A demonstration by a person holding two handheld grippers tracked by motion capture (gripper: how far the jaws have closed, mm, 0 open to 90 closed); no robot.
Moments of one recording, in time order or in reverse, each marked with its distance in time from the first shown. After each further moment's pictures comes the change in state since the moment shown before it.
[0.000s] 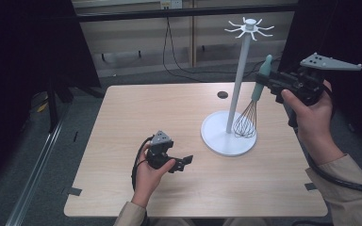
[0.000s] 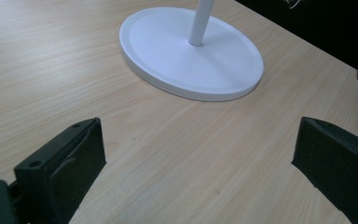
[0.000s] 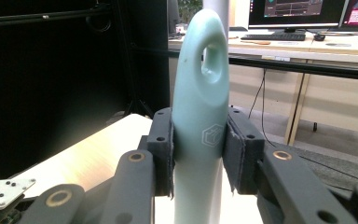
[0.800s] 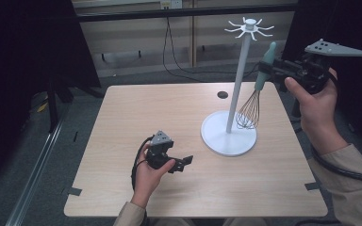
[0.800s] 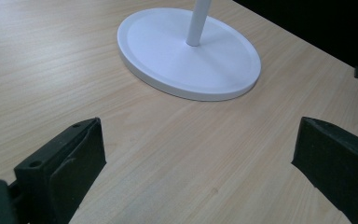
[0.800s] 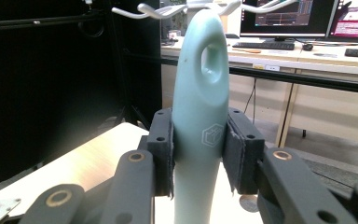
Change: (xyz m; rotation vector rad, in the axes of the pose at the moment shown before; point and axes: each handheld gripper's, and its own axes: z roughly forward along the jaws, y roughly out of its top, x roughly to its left) left arm -0.002 0.001 -0.001 -0.004 -0.002 0.000; right arm -0.005 0.024 0.002 -0.016 -0.034 -0.011
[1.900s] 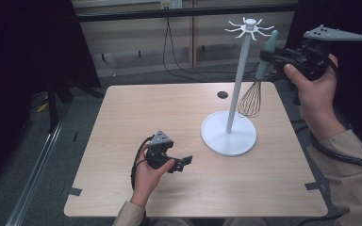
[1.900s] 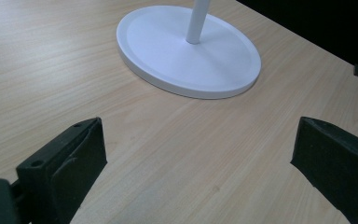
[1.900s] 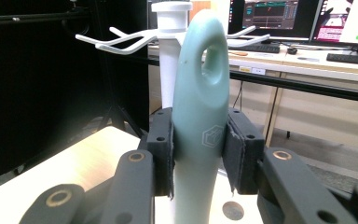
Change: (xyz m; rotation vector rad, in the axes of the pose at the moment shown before) left arm 0.002 -0.001 0.001 0.009 -0.006 0.006; right arm -0.011 0.020 0.013 0.007 -0.048 -0.026
